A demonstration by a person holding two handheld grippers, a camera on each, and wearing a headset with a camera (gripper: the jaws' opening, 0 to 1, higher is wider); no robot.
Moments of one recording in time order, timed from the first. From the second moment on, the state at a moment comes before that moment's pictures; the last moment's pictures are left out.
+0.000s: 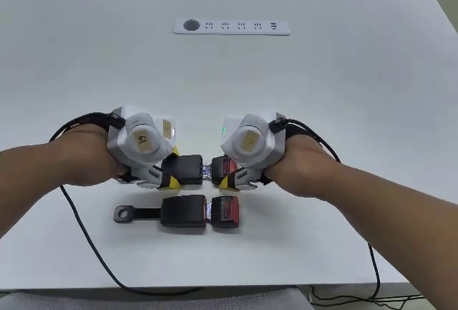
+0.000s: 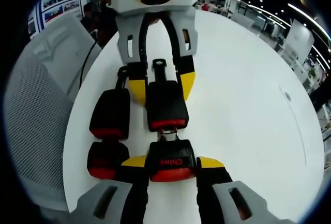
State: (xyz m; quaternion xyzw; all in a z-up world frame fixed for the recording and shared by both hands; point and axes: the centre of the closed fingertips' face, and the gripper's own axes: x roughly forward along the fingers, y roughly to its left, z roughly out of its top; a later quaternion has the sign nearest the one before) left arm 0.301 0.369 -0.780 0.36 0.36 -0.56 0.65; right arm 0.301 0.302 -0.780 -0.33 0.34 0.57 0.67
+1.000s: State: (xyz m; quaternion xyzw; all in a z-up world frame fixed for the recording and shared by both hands) left arm 0.301 0.370 -0.781 0.37 0.38 -0.56 0.64; right arm 0.294 0.190 -0.781 -0.32 0.39 0.53 0.68
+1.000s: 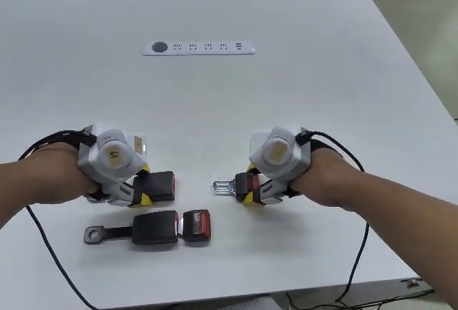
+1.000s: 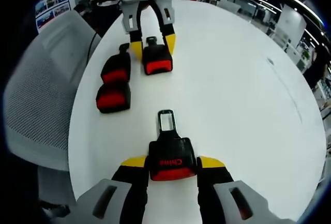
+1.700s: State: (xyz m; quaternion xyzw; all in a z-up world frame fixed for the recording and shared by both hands) left arm 0.297 0.370 -0.776 0.37 0.38 -0.55 0.64; right arm 0.304 0.183 -0.775 -0.33 0.38 0.51 0.70
